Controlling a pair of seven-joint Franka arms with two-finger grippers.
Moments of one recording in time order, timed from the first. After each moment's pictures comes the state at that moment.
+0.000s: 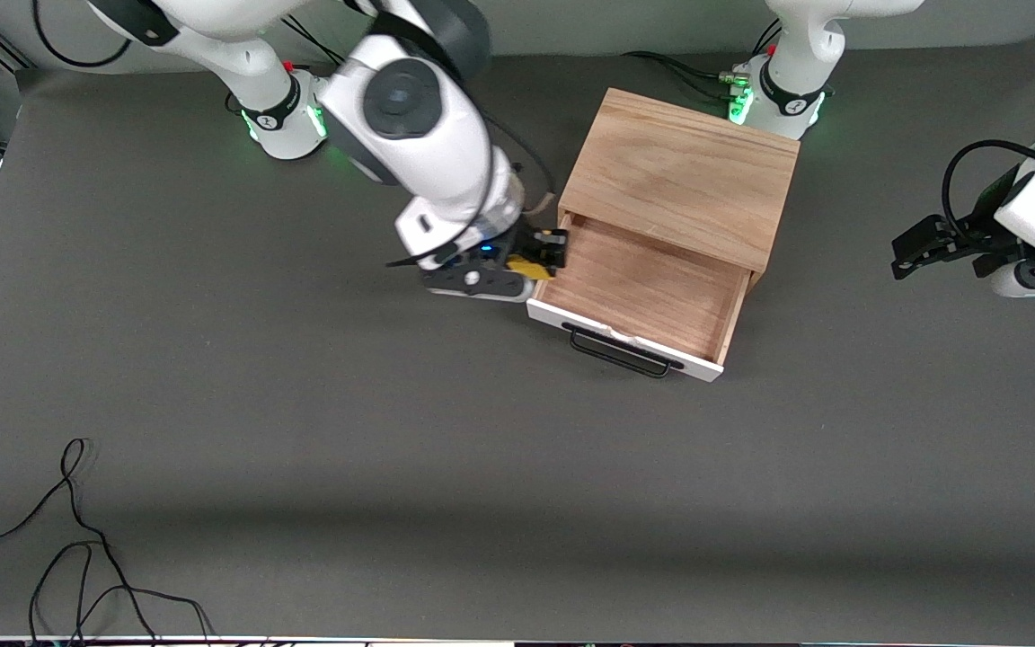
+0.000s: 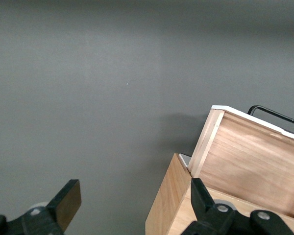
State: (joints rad) left arm -0.08 -0.01 0.00 -1.66 -0.02 1.67 -0.07; right arm 0.41 0.59 0.52 -1.20 -0.09 1.88 1.10
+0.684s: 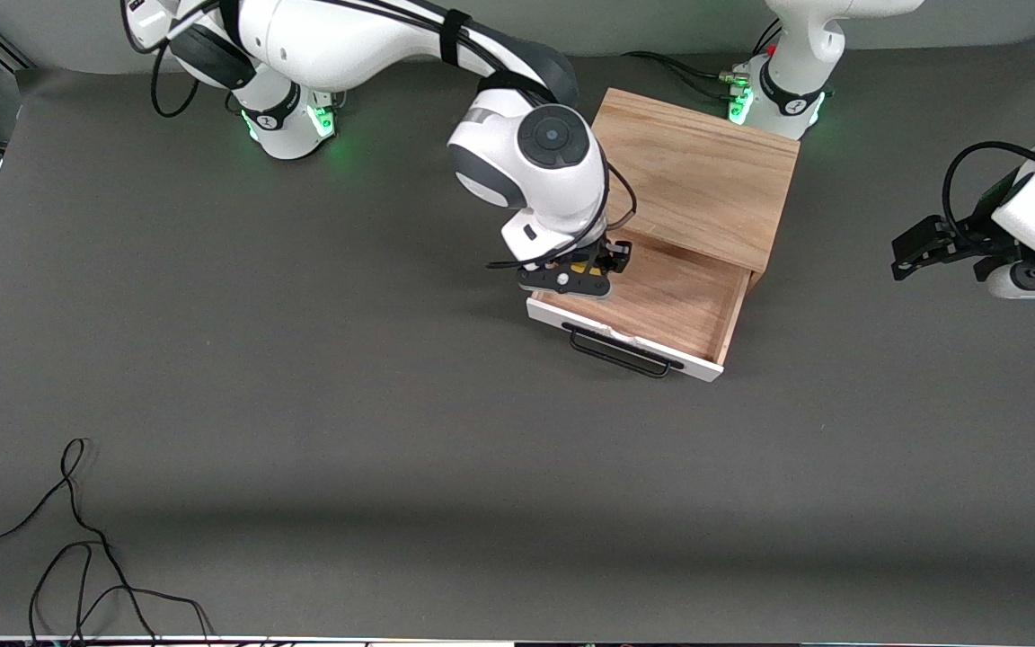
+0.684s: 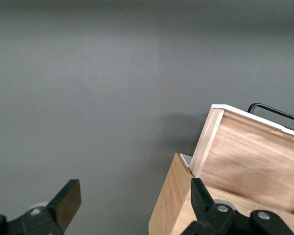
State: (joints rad) left arm -0.08 -0.01 0.00 -1.65 -0.02 1.67 -0.05; right arm 0.57 0.81 0.51 -1.13 -0.28 1.95 1.28
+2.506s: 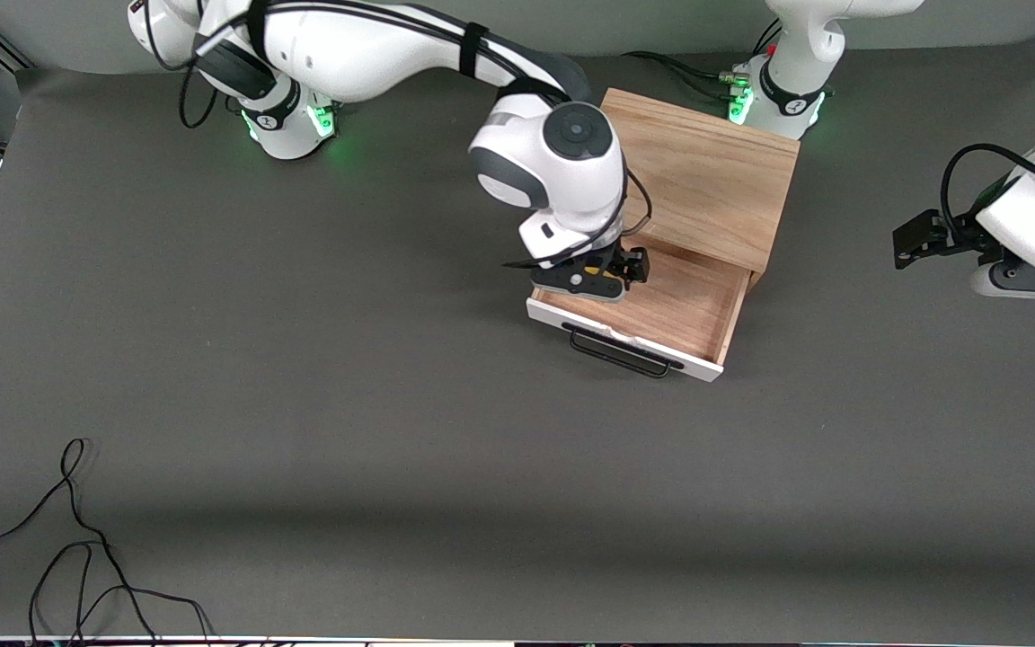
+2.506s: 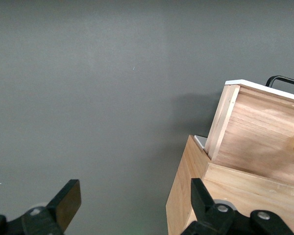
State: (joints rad) left arm -0.08 0.00 0.00 -1.65 0.03 1.60 0.02; right arm 0.58 0.82 0.51 -1.07 -0.35 1.94 1.36
